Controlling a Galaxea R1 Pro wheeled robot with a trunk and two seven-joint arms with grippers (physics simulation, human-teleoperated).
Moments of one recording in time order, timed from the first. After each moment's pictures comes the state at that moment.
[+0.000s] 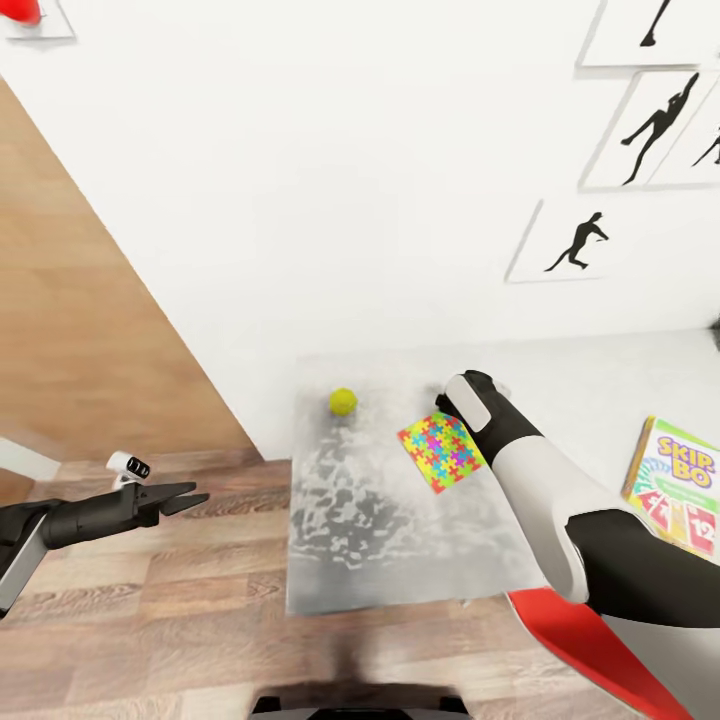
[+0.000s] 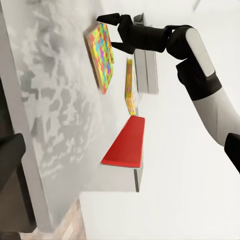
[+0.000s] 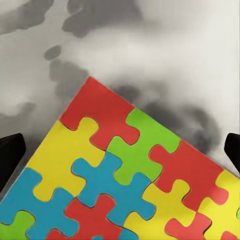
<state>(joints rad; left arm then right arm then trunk) -0.56 0.51 0.06 -1.02 0.47 0.97 -1.49 -1.23 0.09 0.12 -0.49 -0.65 0.56 -0.74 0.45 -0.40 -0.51</state>
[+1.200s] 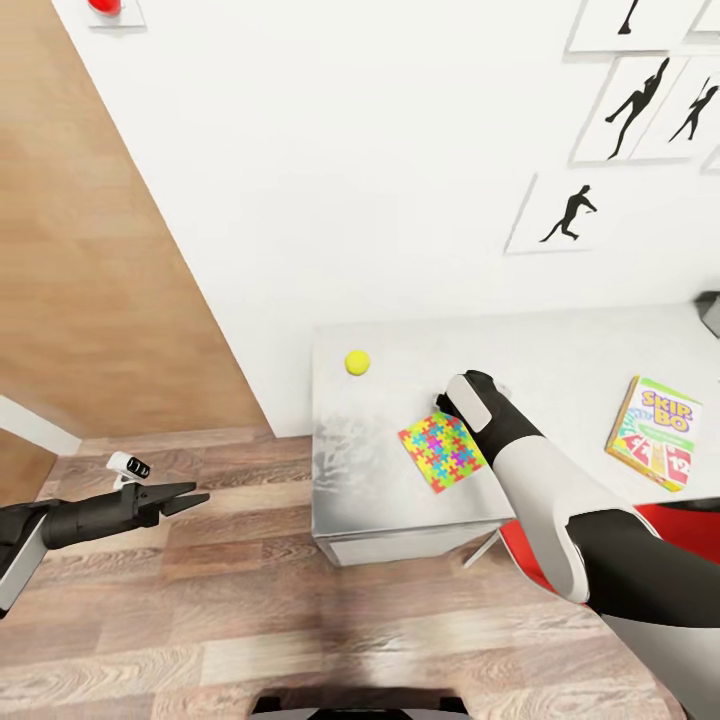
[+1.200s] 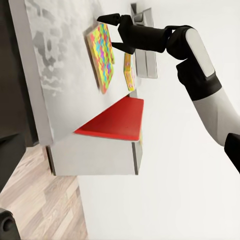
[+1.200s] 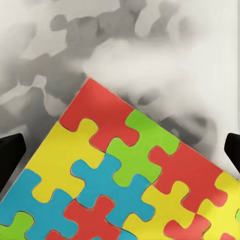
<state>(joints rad) -0.56 0.51 0.06 -1.02 0.47 0.97 -1.49 -1.23 0.08 0.12 -0.49 -0.64 0.56 -0.74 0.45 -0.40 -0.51</state>
